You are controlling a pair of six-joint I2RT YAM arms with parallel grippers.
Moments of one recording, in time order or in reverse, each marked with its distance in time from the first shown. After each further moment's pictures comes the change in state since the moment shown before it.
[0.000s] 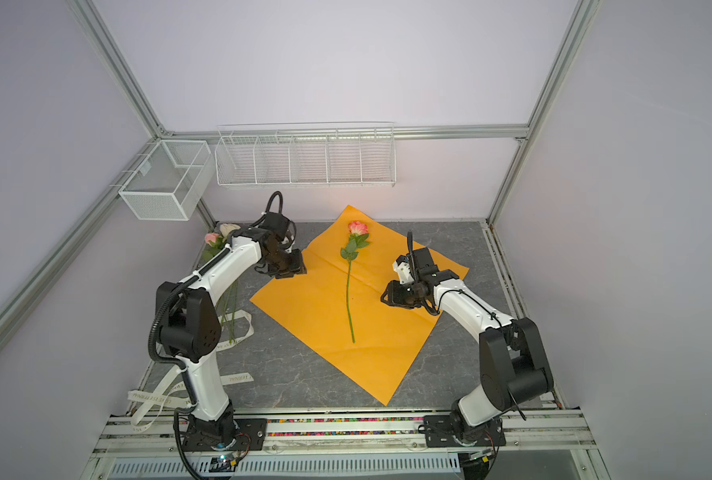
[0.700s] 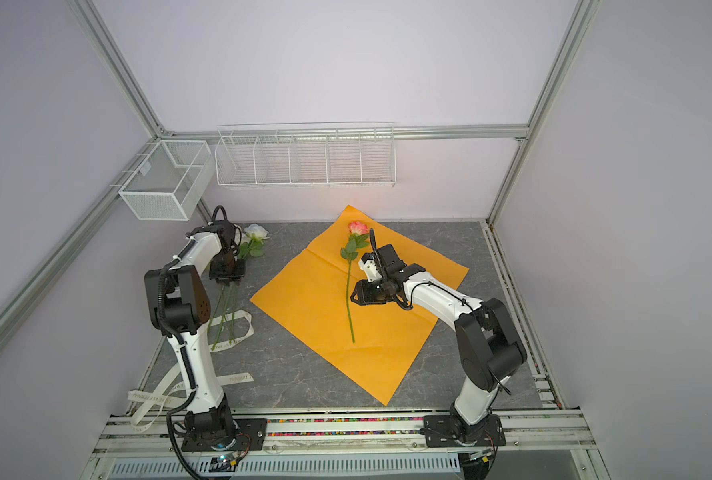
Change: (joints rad) left arm 0.330 0.303 0.215 -0.176 -0.335 0.333; right arm 0.182 0.164 0.166 0.043 0.021 0.001
